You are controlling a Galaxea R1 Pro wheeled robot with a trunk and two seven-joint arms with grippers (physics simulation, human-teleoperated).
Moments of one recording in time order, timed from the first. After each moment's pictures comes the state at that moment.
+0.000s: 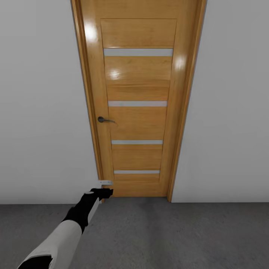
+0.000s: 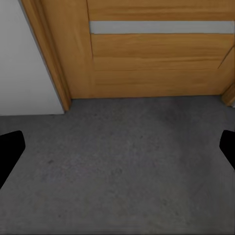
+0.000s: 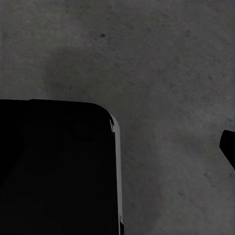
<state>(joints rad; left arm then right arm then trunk) -0.74 -0.12 0.12 -0.56 -0.15 0.31 -0.02 0.27 -0.04 -0.01 0.06 0.04 -1.04 -0.10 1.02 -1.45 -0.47</state>
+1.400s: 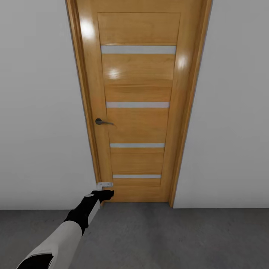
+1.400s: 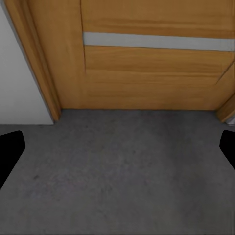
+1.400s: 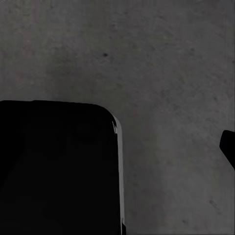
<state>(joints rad) -0.75 -0.11 0.12 -0.50 -0.09 0.25 -0.02 0.27 -0.04 -0.01 0.06 0.04 -1.04 -0.09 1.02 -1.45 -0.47</state>
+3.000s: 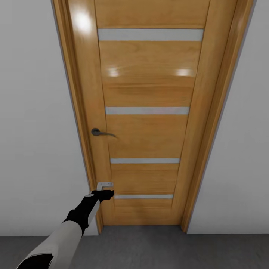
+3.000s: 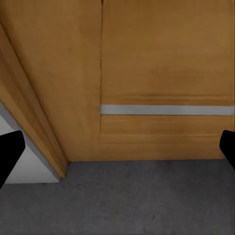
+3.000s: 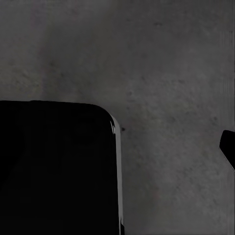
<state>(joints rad) -0.75 -0.11 0.12 -0.50 -0.09 0.24 -0.02 0.27 -0.04 -0.01 0.06 0.04 -1.04 -0.10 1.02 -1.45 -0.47</state>
